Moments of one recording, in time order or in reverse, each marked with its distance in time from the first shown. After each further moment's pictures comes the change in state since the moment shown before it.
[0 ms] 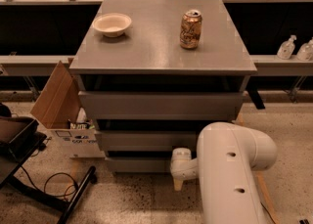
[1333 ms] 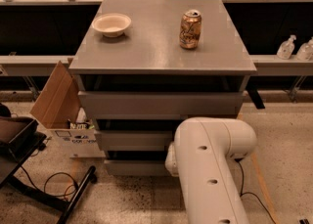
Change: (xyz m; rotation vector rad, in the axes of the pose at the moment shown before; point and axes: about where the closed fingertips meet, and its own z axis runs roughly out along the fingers) arm -0.003 -0.002 0.013 -0.109 0.071 0.009
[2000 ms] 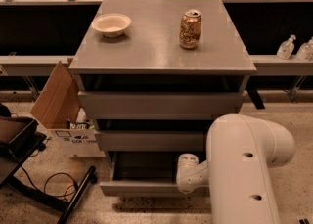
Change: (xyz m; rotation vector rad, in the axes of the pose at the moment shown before) arm 0.036 0.081 -0.058 -0.062 -0.001 0.092
